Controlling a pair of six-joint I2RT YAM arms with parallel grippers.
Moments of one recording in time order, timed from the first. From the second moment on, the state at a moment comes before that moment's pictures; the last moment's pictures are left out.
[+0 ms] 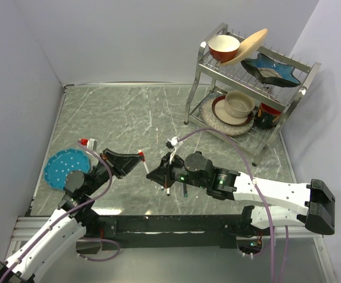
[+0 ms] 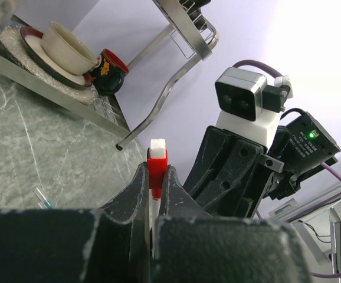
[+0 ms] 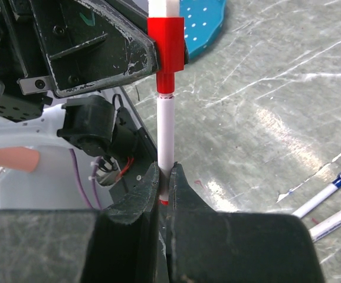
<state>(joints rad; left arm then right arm) -0.54 0.41 0.24 0.46 0.34 -0.99 1.18 1.14 0.79 0.11 0.02 0.55</state>
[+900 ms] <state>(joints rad) -0.55 0.48 0.48 0.19 0.37 -0.88 1.15 1.13 0.79 0.25 0.00 0.50</state>
